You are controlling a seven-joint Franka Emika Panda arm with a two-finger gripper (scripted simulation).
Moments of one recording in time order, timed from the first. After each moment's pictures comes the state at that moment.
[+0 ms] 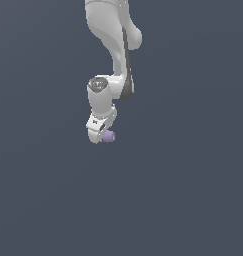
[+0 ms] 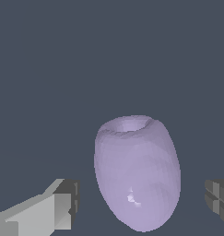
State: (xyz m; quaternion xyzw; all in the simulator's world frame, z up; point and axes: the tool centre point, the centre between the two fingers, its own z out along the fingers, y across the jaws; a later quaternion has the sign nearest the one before) arm -0.096 -0.080 0.067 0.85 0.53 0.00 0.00
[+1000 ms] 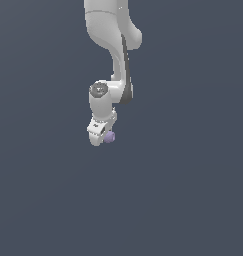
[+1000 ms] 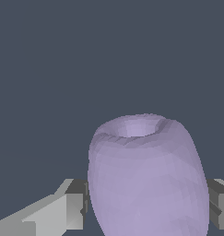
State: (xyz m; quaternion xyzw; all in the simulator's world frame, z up) arm -0.096 -0.080 0.044 0.85 0.53 0.00 0.00
